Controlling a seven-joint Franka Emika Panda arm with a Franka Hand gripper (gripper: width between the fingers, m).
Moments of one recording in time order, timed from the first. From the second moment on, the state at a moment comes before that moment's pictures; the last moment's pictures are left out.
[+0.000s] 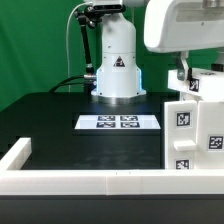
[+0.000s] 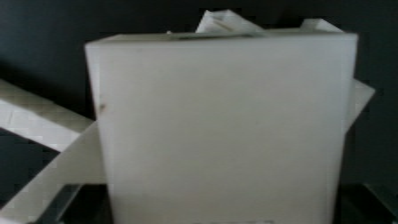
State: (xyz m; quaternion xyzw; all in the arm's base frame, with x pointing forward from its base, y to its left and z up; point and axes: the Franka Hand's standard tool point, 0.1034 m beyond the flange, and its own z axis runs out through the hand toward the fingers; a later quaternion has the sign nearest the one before) arm 0.580 0.102 0.157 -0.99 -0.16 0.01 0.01
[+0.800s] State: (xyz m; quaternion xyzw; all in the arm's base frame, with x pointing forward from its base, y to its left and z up) arm 0.579 0.109 0.158 -0.99 0.14 0.01 0.01
